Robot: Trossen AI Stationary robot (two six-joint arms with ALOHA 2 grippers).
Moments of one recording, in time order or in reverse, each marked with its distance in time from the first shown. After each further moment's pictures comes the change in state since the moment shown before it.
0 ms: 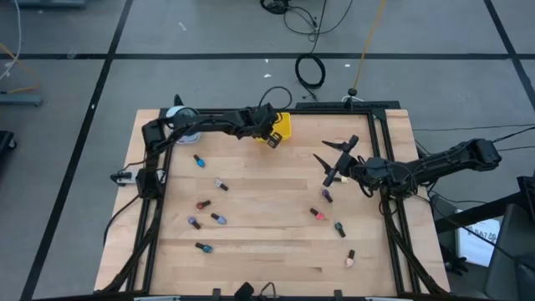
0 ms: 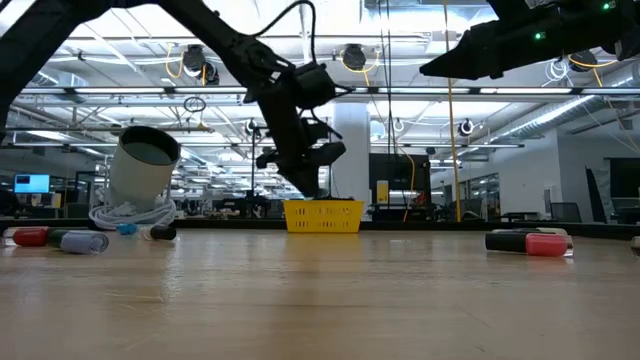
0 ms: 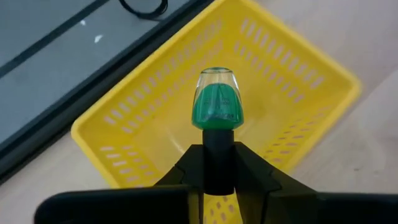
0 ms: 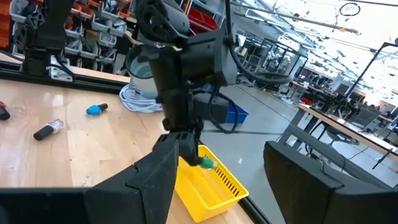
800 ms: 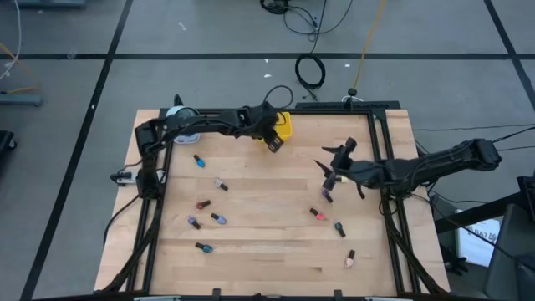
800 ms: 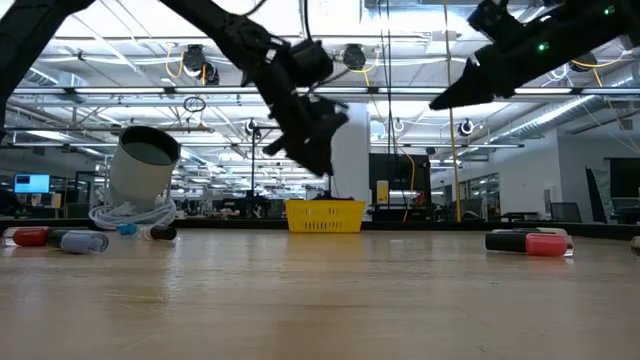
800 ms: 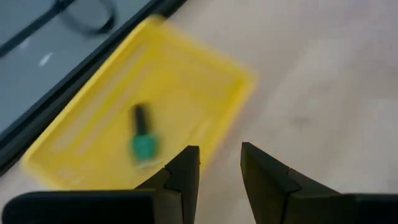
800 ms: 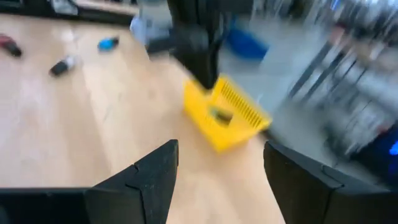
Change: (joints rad) left arm -0.048 -0.078 0.000 0.017 0.173 0.102; right arm -0.012 0.000 0.124 -0.570 -0.032 0.375
